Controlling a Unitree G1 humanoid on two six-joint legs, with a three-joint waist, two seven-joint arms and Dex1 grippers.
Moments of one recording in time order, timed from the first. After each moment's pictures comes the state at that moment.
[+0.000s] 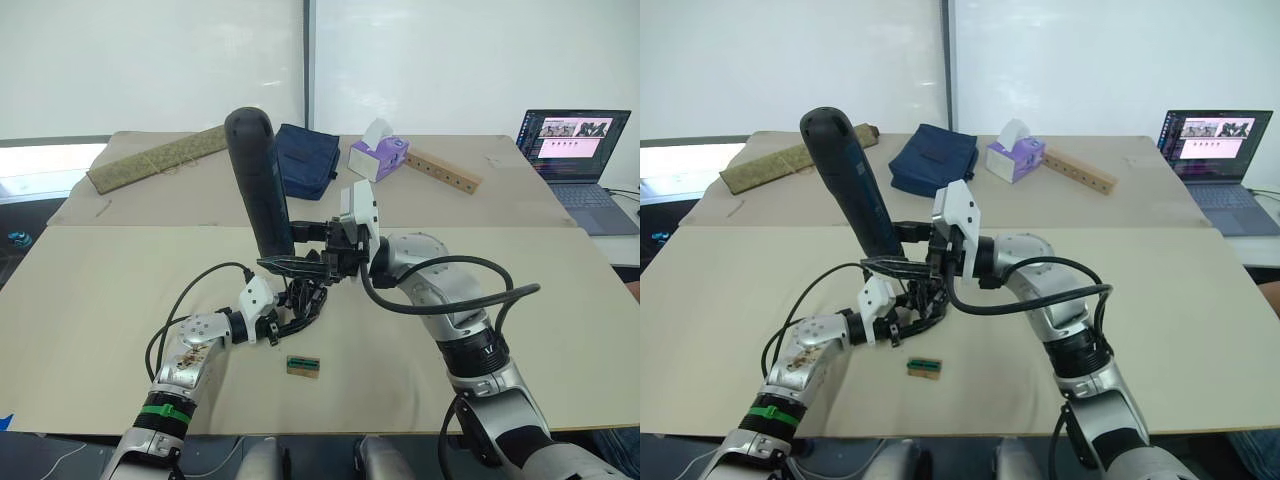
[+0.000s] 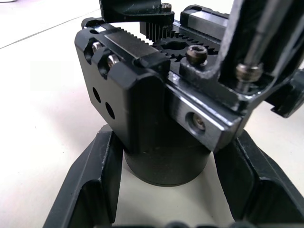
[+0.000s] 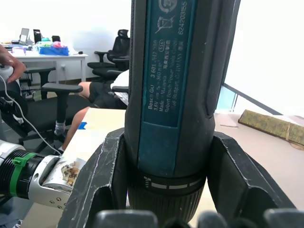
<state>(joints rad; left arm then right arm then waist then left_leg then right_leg) -0.31 0.38 -0.13 0.25 -0.19 0.00 -0.97 -0.71 -0.22 0.23 -0.09 0.44 0.38 0.98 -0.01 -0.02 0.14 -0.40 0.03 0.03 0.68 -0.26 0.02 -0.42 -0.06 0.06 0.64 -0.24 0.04</state>
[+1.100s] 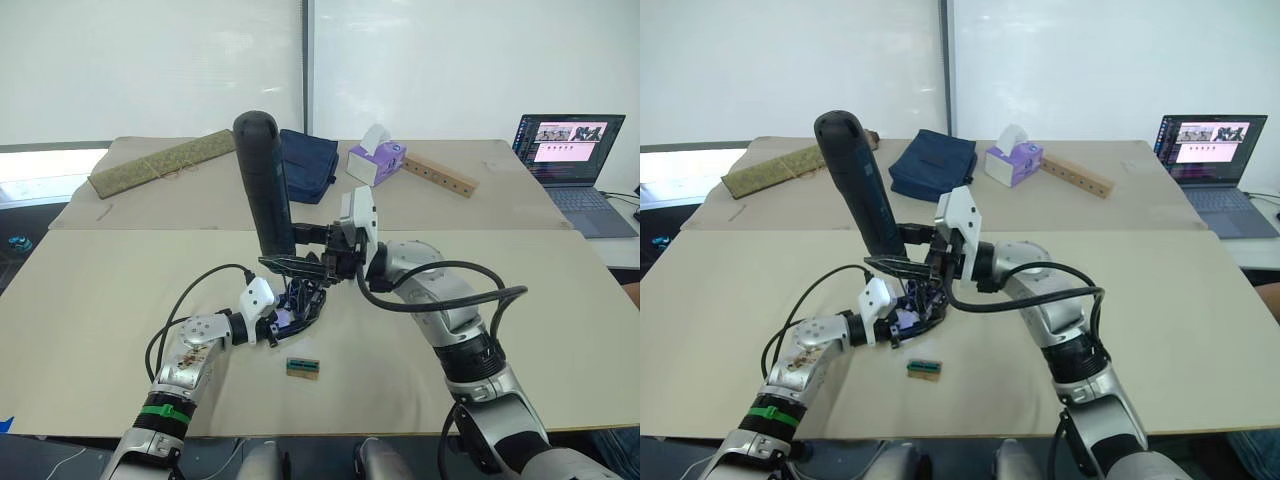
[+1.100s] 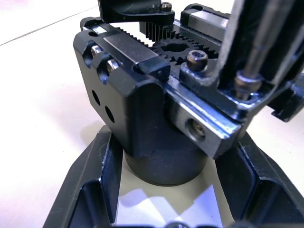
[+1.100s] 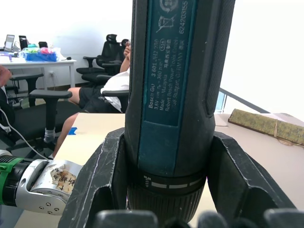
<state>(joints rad) -0.31 0.38 -0.14 0.25 -0.18 0.02 -0.97 -0.69 -0.21 0.24 -0.05 0.45 0.34 0.93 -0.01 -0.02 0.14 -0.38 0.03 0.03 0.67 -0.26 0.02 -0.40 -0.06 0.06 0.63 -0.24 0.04</state>
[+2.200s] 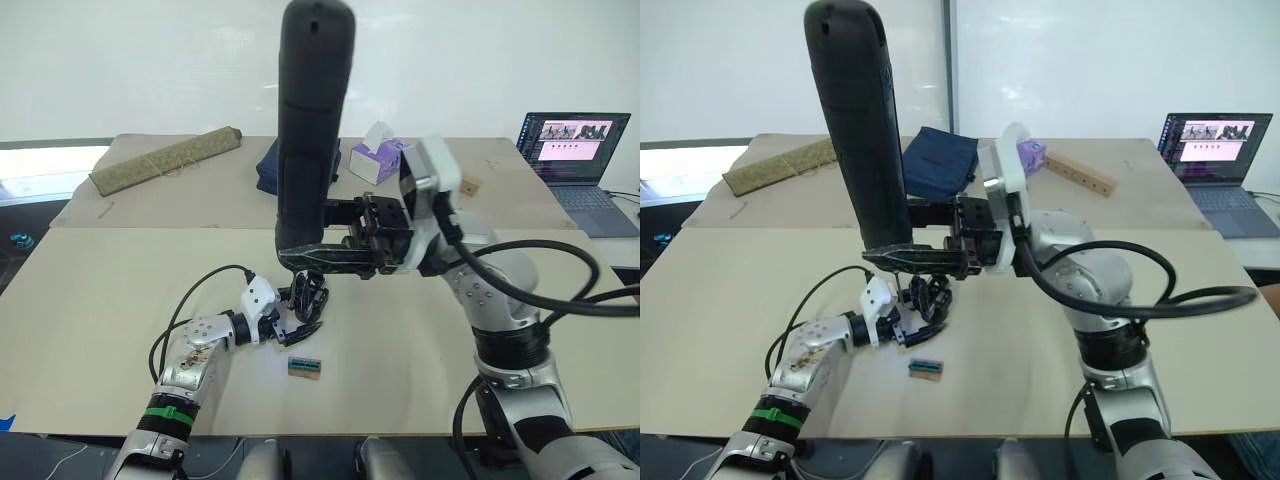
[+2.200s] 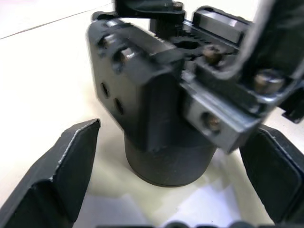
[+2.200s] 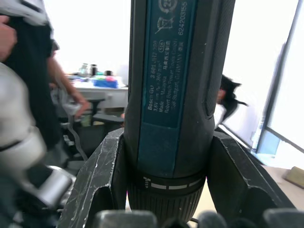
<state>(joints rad) -0.28 0.37 -0.11 0.22 -0.22 0.06 -0.95 -0.79 -0.37 0.07 -0.33 0.86 0.61 1.06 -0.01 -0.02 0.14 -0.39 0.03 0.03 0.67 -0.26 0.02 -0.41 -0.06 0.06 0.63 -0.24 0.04</state>
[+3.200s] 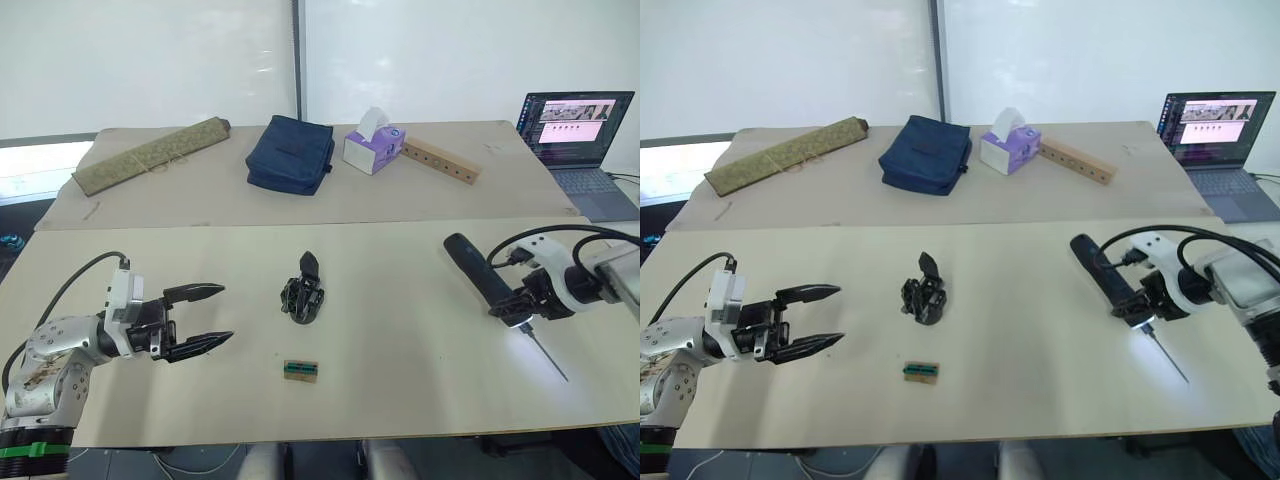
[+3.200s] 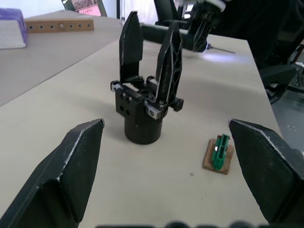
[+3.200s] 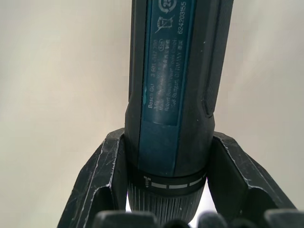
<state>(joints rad) -0.09 0.75 0.25 0.00 -0.65 0.12 -1.39 -0.73 -1.15 0.43 0.30 0.29 1.03 1.11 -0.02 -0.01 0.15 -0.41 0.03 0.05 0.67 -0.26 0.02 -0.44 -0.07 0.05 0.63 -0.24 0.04</state>
